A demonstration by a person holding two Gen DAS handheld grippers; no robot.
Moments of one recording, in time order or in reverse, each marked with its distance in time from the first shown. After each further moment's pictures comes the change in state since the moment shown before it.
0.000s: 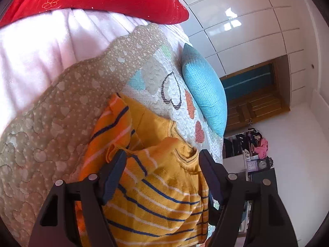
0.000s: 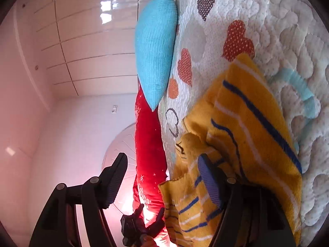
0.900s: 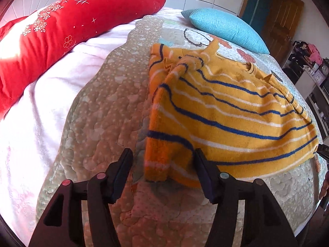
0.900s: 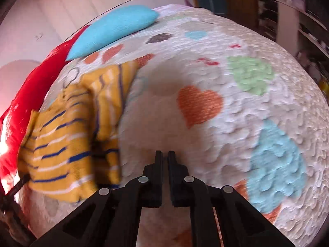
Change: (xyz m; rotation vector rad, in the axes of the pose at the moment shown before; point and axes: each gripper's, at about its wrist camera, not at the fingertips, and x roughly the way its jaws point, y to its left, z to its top) left arm -0.026 0.026 -0.127 0.612 0.009 0.518; right arm -0.128 0.011 -0.065 -0.670 -0.068 -0.926
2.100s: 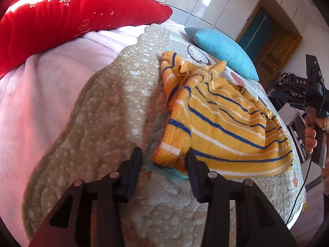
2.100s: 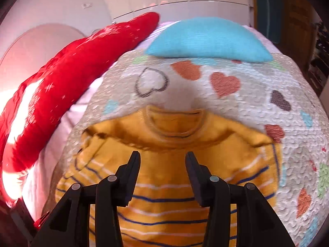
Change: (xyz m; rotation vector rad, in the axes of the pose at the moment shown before) left arm -0.011 0.046 -0.025 -0.162 -0.089 -0.181; right arm 0.039 0.278 0.067 -0.403 0.043 0.159
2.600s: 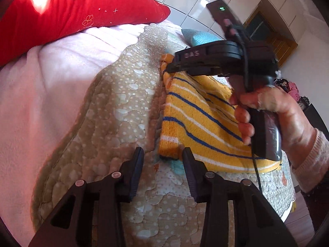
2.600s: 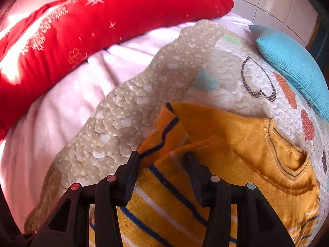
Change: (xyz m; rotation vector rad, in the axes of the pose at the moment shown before) left arm -0.011 0.016 0.001 -0.037 0.007 -0.089; right arm 0.151 0.197 -0.012 -0.388 0.193 -0.082
